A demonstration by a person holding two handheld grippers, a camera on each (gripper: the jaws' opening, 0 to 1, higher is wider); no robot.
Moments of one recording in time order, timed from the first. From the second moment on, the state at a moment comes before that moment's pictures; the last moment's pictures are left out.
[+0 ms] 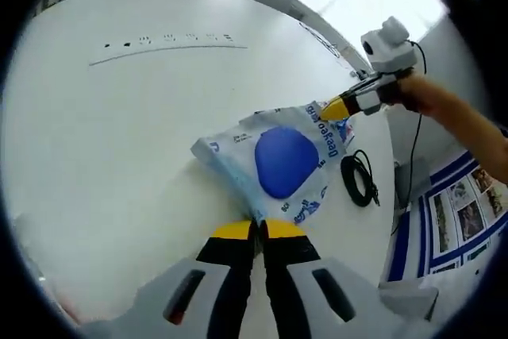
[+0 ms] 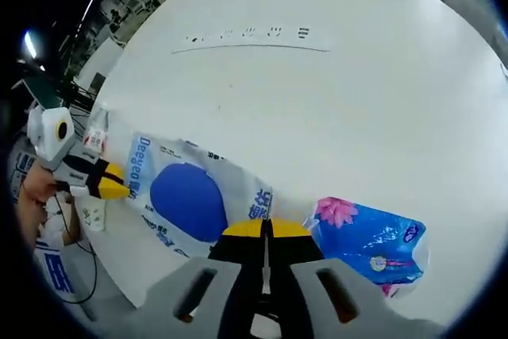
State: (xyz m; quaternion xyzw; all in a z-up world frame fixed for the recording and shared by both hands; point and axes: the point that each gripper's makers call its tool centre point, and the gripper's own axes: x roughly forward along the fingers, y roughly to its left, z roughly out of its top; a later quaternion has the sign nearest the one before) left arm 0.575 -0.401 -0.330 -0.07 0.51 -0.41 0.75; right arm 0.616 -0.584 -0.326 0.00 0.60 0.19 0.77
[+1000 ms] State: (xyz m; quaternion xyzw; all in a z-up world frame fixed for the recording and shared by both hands) left arm 0.575 -0.400 -0.332 -0.06 0.51 -0.42 0.75; right arm 0.612 -0.578 -0.320 0.00 0.59 0.20 0.78
